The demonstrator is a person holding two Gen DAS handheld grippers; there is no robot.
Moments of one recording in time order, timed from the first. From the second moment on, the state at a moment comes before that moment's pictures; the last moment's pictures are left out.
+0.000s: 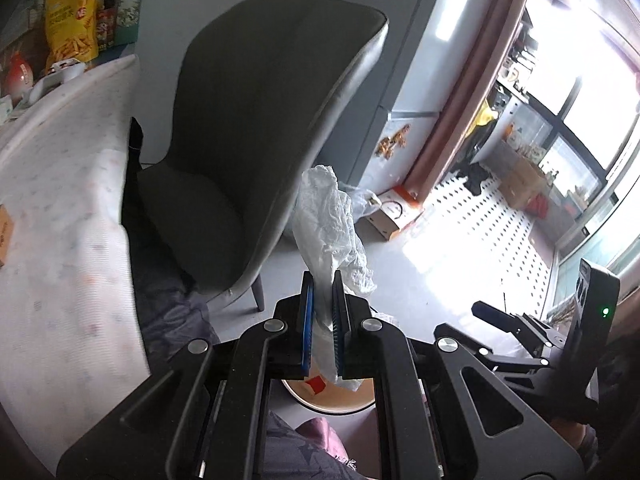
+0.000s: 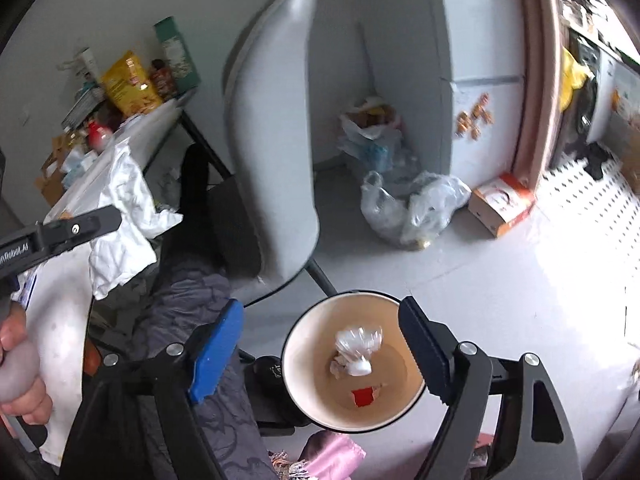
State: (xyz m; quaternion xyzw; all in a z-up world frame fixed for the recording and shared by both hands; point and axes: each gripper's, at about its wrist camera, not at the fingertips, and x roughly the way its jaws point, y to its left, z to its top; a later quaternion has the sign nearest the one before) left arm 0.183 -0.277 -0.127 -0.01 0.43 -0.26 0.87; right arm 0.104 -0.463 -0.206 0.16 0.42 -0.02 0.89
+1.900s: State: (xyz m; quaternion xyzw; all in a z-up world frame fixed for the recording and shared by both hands) left arm 0.141 -0.154 -0.040 -0.06 0.31 -0.16 0.94; right arm 0.109 -0.378 -0.093 0.14 0.33 -0.03 0.93
